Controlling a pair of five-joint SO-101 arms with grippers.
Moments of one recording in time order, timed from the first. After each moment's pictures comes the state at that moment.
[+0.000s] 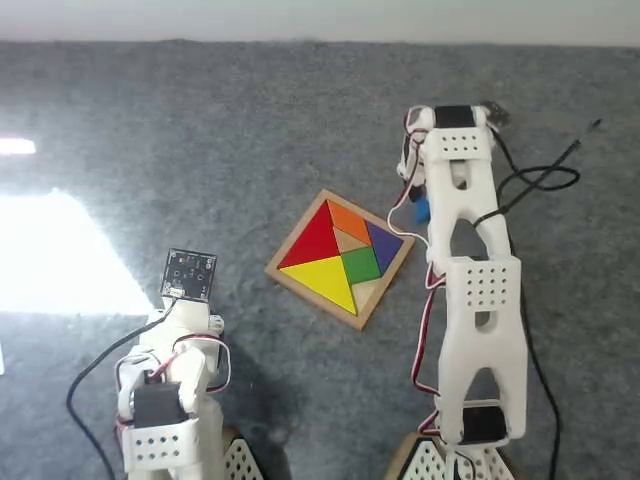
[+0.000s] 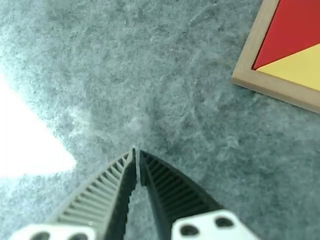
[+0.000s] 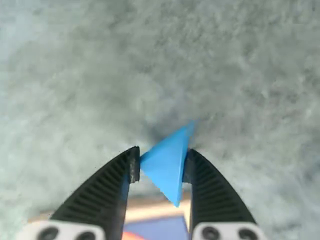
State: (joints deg) left arm -13.0 -102.9 97.3 72.0 -9.0; right arm -9.2 57.4 -62.2 99.3 -50.5
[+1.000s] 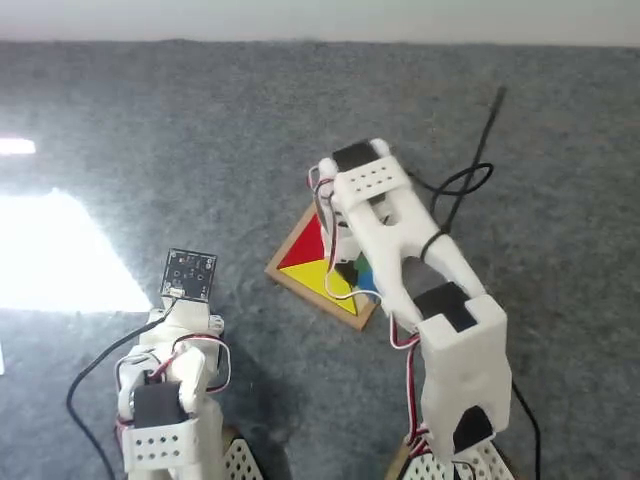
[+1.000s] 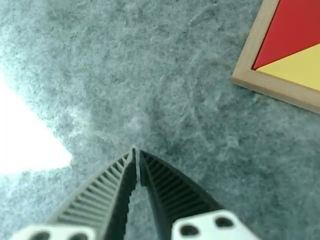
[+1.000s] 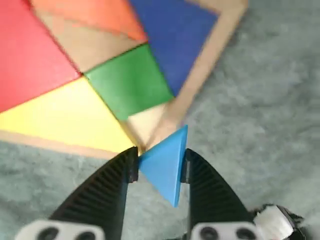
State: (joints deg) left arm -13.0 -102.9 97.3 72.0 -9.0; right arm -30.2 28.0 -13.7 98.7 -34.3
